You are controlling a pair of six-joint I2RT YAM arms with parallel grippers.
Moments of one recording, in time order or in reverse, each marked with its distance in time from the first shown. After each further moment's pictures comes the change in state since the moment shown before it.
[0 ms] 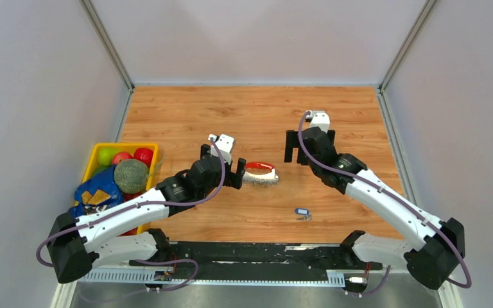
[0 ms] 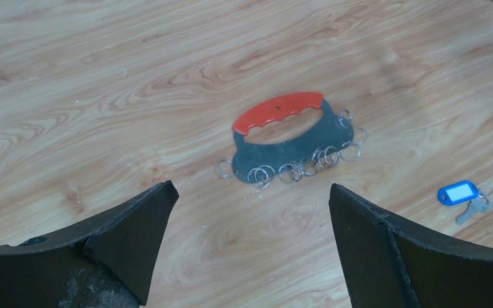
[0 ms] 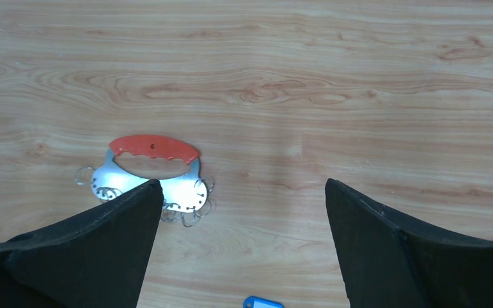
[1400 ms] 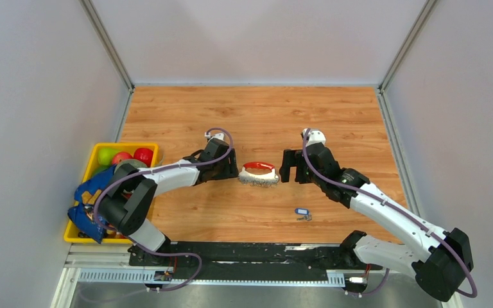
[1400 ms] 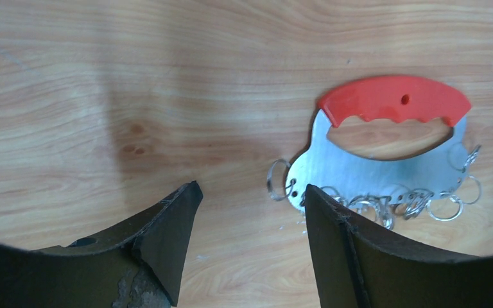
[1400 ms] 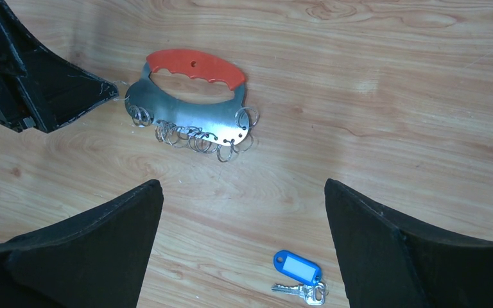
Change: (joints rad) left arm 0.333 0.525 0.042 0.059 0.319 -0.370; right arm 0.015 -0.127 -0.196 0.049 -0.262 0.063
